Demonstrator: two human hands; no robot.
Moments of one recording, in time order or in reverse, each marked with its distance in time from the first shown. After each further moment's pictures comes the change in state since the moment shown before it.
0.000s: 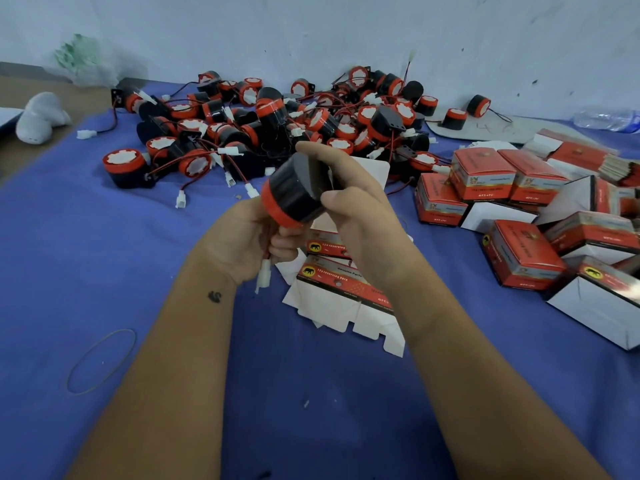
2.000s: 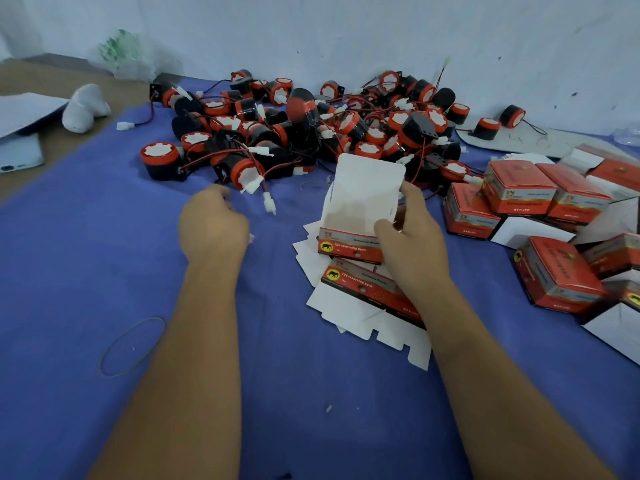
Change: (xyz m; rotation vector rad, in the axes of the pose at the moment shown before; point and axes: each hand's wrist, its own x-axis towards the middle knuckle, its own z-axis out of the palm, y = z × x) left_hand -0.005 -0.002 -0.065 1.271 1.174 0.066; right_hand -0.001 0.055 -0.035 -0.739 0.401 0.116
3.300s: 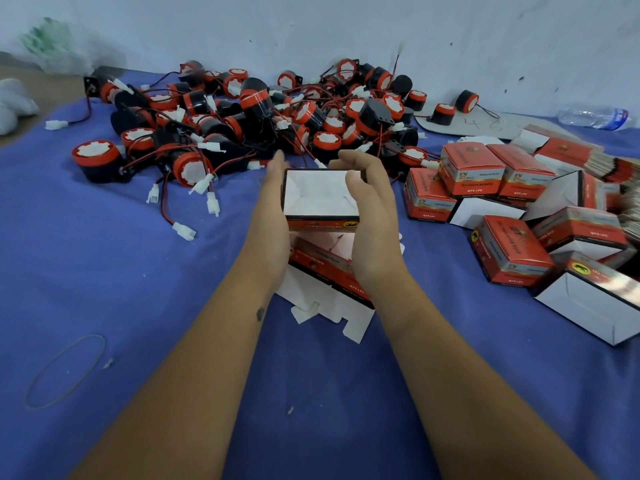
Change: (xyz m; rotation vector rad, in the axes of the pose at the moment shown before) left_hand -0.066 0.089 0.026 -1.266 -0.594 -0.068; right_hand -0.007 -0.031 0.001 0.692 0.046 -0.034
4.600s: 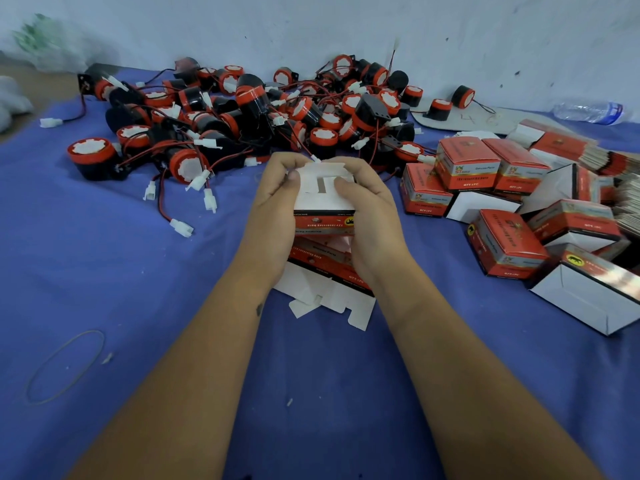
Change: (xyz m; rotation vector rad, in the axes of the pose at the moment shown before) left_hand -0.001 -0.005 -0.005 0.168 -0.097 0.207; right_hand 0.011 0.011 -0.010 0.286 -0.078 0.290
